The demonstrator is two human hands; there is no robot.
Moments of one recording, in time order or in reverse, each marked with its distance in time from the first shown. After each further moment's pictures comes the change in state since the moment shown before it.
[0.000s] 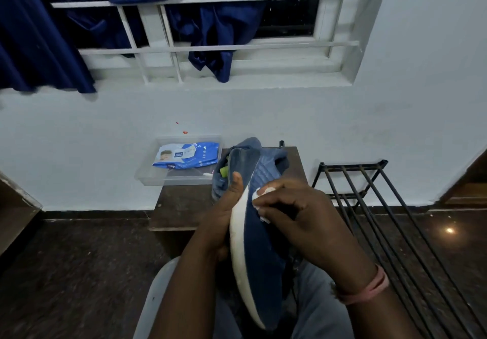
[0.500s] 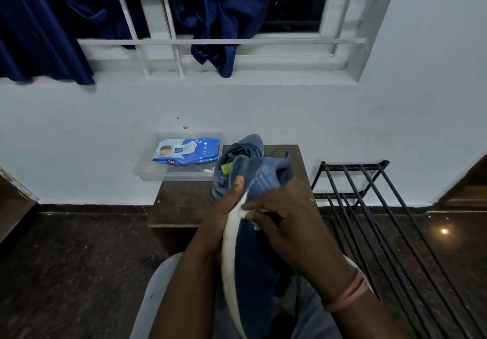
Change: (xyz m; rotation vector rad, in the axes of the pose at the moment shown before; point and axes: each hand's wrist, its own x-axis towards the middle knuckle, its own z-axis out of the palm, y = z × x) left_hand 0.006 -0.003 -0.007 -0.162 -0.056 0.034; right_hand -0.001 0.005 0.027 -0.278 -0.024 -0.053
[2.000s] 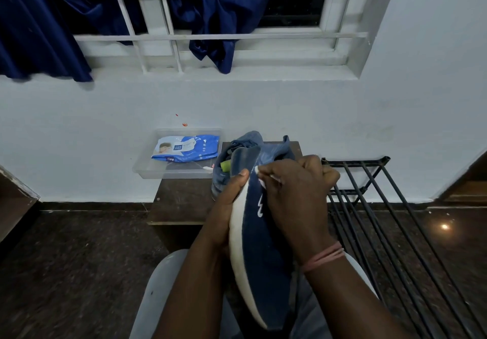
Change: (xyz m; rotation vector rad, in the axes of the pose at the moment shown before) left_hand 0.007 -0.003 0.007 0.067 0.070 0.025; right_hand 0.029 -0.001 0.008 -0.328 0.319 0.273
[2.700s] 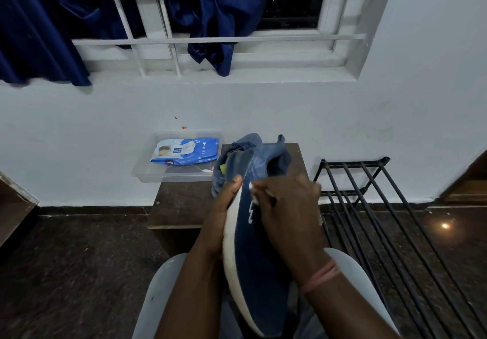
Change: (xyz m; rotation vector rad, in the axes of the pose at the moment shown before) left_hand 0.001 -0.004 -0.006 -0.100 -0.088 0.064; right_hand -0.015 0.004 0.013 0.133 -0.084 -0.060
